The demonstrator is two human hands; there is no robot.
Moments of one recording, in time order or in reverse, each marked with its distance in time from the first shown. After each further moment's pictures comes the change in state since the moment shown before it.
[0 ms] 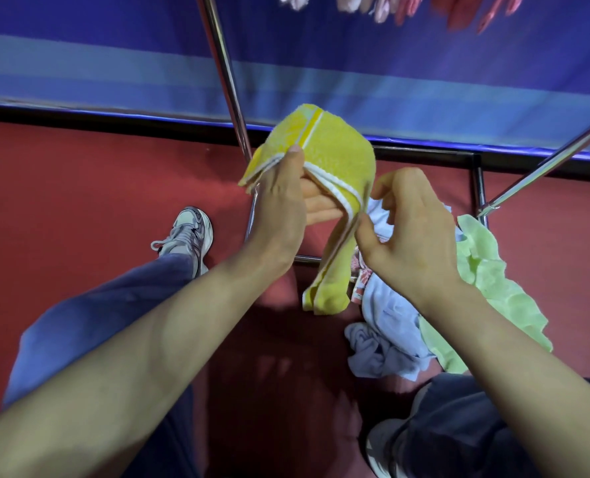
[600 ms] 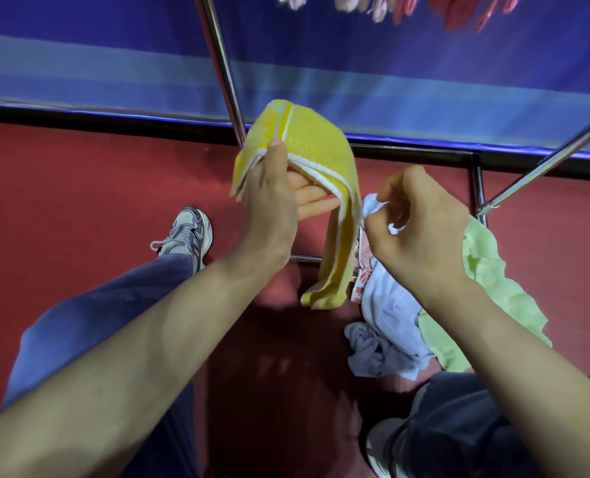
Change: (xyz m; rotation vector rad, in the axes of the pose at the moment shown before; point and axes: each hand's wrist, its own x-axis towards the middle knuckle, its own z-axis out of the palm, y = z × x) left_hand -0.001 0.005 -0.001 -0.066 0.086 0.023; right_hand 0.004 -0.003 -0.006 0.072 0.110 0.045
